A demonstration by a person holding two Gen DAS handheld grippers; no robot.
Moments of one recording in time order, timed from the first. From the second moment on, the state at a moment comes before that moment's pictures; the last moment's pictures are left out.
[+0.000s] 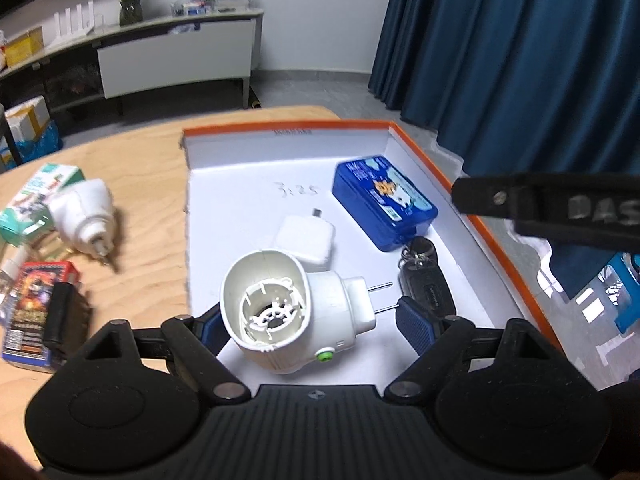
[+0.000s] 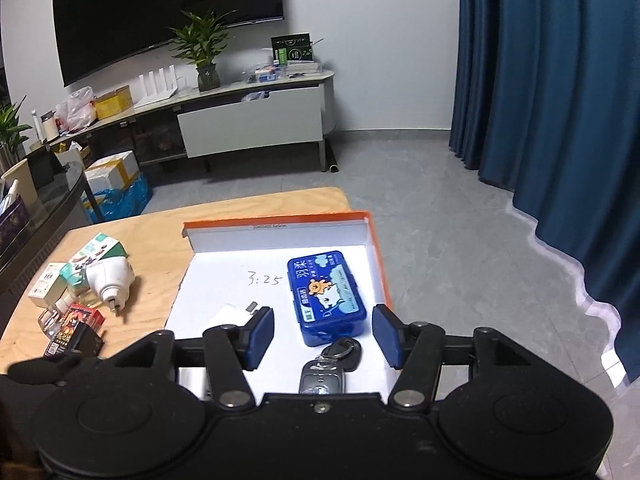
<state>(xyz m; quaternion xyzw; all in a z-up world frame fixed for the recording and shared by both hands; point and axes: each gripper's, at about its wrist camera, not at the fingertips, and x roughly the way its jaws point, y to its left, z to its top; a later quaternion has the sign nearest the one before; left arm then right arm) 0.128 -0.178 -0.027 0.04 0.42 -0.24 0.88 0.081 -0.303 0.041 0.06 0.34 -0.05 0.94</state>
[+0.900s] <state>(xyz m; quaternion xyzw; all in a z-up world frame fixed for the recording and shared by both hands) 0.119 -0.067 0.008 0.01 0.43 -0.11 0.90 0.100 -0.214 0.042 0.05 0.36 0.02 0.93</state>
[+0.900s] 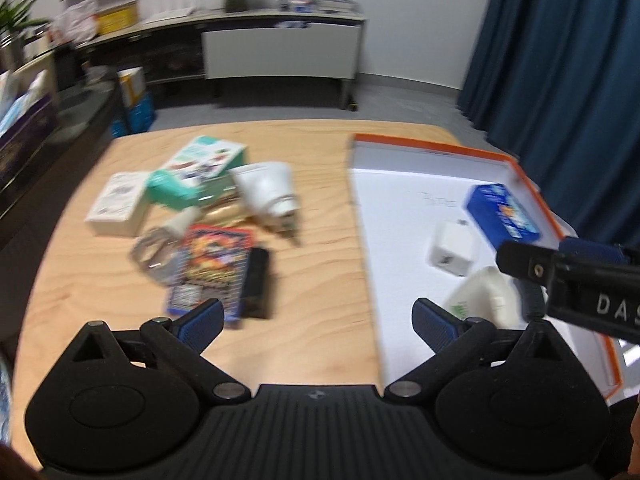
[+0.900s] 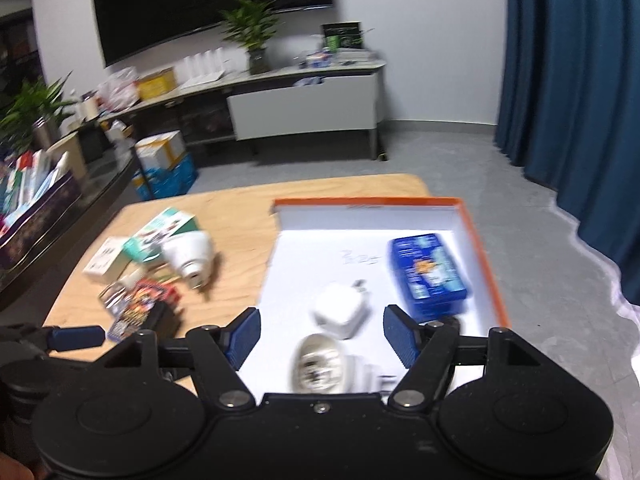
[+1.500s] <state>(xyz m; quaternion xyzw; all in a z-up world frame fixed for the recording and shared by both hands) 0.140 0.023 -0.009 -0.01 0.43 -0.03 0.90 0.106 -0.167 0.028 0.03 0.38 0.06 0.92</state>
